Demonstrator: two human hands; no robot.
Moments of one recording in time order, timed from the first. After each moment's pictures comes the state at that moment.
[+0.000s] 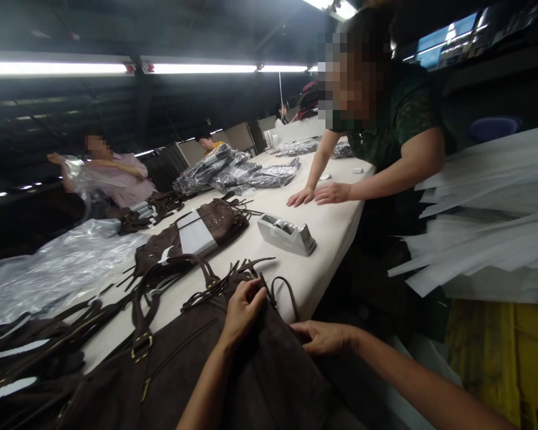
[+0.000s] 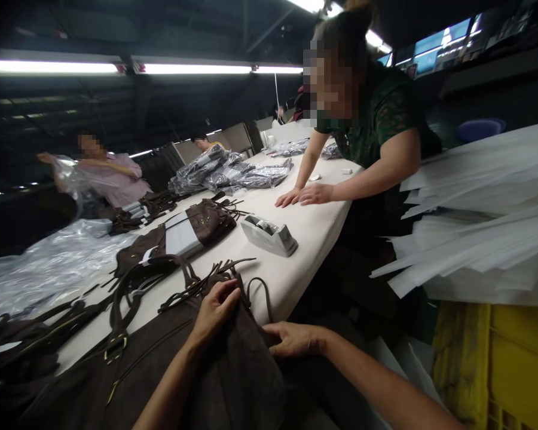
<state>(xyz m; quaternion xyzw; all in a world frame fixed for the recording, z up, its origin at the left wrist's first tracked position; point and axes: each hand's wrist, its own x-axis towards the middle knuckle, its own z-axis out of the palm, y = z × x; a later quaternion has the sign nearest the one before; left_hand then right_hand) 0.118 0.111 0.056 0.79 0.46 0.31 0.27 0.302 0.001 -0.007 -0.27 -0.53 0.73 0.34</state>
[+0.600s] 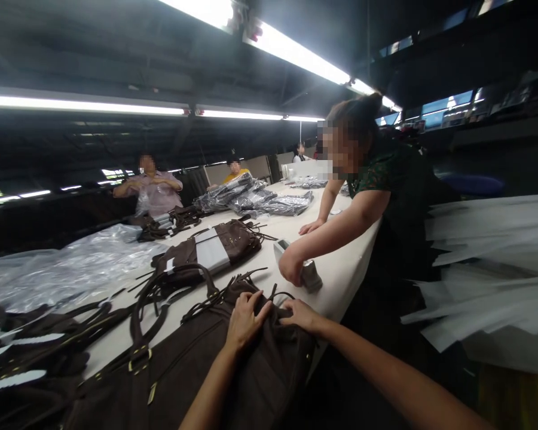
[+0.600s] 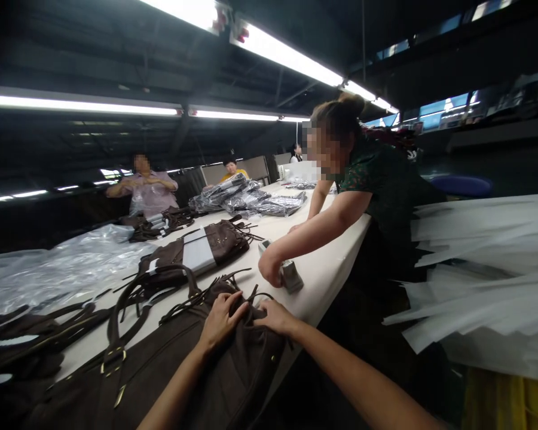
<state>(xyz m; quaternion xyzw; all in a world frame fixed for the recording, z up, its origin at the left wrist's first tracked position) 0.109 0.147 0.054 0.81 0.50 0.28 0.14 0.296 0.097 0.043 -0.53 -0.57 0.48 0.39</state>
